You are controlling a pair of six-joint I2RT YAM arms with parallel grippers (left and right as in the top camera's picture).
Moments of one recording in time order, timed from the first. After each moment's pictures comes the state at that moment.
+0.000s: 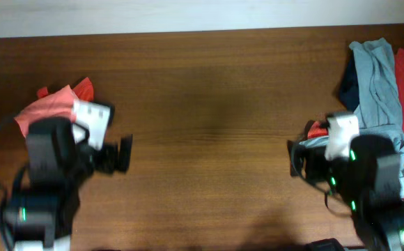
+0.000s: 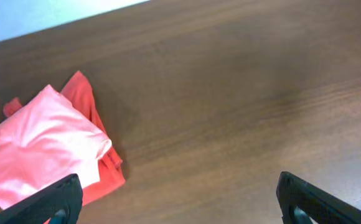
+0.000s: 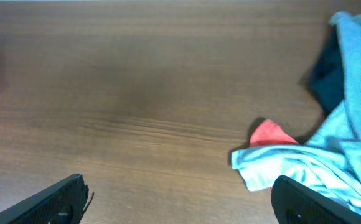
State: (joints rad) left arm -0.03 0.90 1.14 -0.95 0.13 0.21; right arm 0.16 0.72 1.03 -0.96 -0.01 0.11
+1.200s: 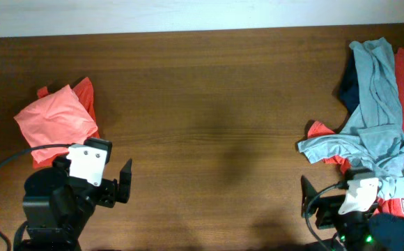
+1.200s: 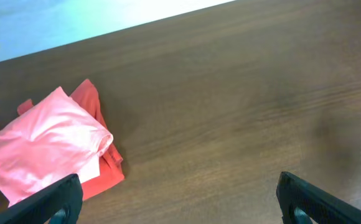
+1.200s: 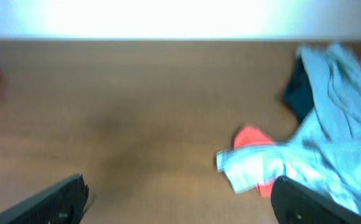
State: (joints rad) left arm -0.03 0.64 0.98 -0.92 0.13 0.20; right arm 0.16 0.20 0.73 -0.93 0.04 0.08
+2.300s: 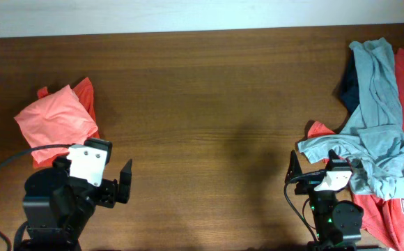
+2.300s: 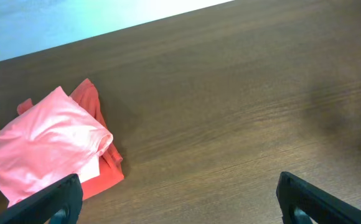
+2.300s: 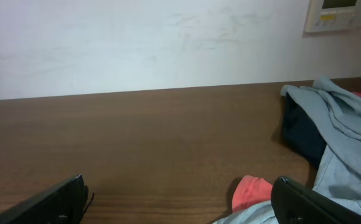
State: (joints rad) left arm -0.03 0.64 0.98 -0.92 0.13 0.20; right arm 0.01 0.01 0.01 -0.07 0.01 0.08
